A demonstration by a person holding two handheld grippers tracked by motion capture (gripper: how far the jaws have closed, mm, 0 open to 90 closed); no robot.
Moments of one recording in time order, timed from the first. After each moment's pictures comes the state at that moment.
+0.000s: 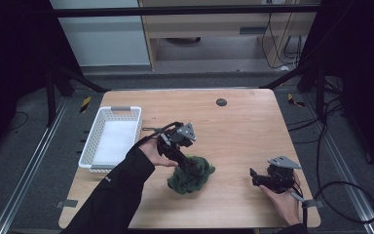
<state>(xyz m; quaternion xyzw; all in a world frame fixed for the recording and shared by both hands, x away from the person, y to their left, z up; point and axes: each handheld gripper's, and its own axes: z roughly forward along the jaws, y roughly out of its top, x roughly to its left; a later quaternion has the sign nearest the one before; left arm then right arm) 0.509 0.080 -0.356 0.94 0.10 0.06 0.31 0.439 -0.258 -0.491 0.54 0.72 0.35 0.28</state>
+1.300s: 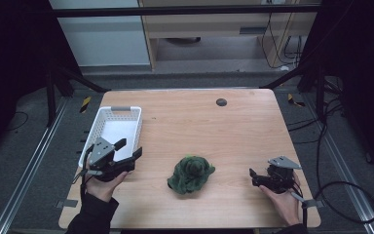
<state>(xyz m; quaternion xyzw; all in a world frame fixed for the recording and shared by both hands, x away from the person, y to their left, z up) 0.430 0.242 -0.384 0.71 0.41 0.28 0.50 0.439 -0.258 -0.493 0.54 0.72 0.35 0.27</state>
